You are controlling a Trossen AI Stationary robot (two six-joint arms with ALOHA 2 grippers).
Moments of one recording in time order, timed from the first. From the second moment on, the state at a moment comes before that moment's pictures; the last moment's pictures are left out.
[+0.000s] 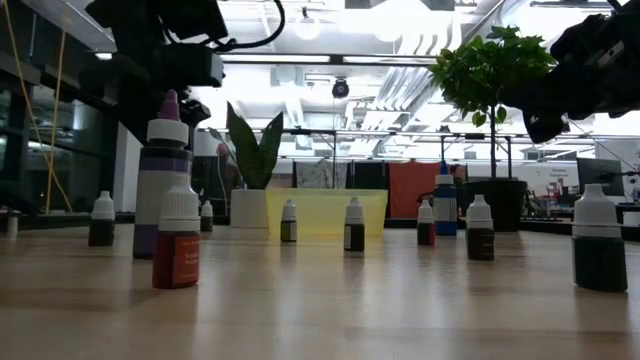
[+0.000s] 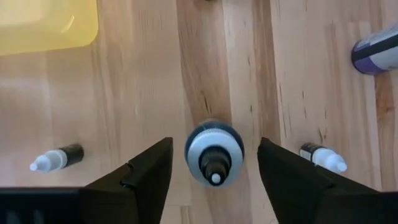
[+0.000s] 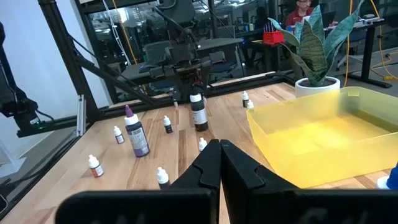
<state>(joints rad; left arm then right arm) 0.07 1.26 0.84 -0.73 0.00 0.17 -0.08 0.05 0.01 0.03 0.01 0.20</state>
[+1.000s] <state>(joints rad) 0.07 1.26 0.95 -0.80 -0.01 0.13 -0.08 0.05 0.01 0.03 0.01 0.20</state>
